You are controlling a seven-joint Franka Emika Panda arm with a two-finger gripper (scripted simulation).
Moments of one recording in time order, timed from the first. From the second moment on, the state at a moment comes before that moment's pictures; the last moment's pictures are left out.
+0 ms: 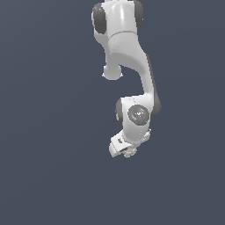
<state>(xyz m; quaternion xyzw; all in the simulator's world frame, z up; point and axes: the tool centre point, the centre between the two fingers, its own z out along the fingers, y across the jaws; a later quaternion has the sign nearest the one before) 0.084 0.082 0.039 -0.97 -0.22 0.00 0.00</state>
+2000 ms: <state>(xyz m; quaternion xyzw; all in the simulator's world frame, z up) 0.005 0.039 0.106 -0.97 -0.22 0.00 0.00</state>
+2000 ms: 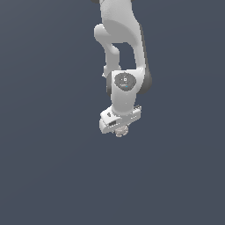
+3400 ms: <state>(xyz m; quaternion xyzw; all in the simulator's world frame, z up) -0.116 -0.030 0.216 -0.97 -0.22 0.00 0.00</state>
